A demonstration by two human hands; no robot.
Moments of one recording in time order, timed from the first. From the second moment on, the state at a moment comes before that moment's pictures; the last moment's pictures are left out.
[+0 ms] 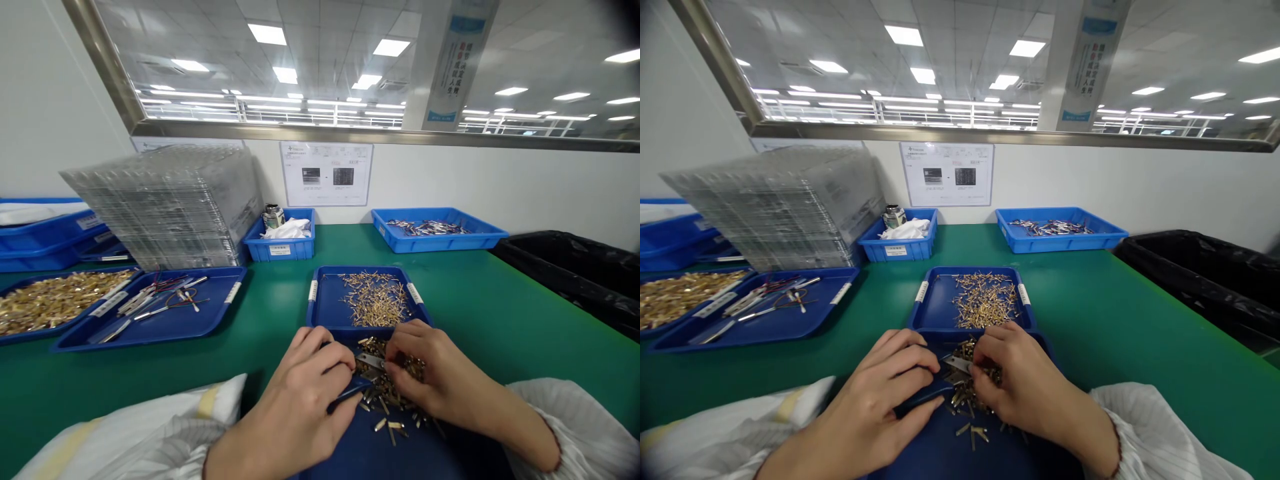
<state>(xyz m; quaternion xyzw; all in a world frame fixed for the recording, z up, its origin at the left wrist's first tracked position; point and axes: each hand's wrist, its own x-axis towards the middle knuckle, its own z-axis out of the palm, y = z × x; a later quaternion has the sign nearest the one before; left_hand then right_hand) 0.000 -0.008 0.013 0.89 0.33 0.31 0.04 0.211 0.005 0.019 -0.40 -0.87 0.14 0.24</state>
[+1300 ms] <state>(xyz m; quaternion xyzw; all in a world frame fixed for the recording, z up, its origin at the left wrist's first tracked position) 0.002 -0.004 0.012 0.87 0.38 0.31 0.09 0.211 0.006 0.019 -0.43 -0.82 0.23 0.28</state>
